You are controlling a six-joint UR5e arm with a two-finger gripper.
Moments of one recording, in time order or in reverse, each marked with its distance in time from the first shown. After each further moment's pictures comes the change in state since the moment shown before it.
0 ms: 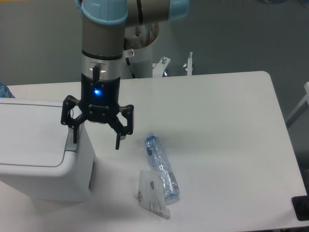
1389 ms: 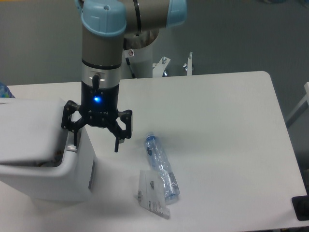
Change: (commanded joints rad) arm -0.005 -0.014 -0.014 0.000 0.000 -0.002
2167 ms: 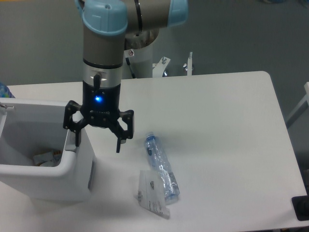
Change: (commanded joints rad) arm 0.067 -0.005 0.005 0.014 0.000 0.049
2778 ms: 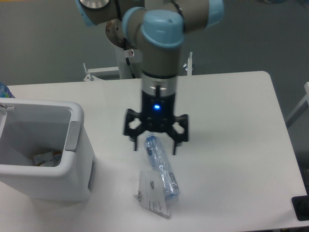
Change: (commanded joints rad) arm 0.206 -0.054 -0.032 -0.005 0.093 0.331
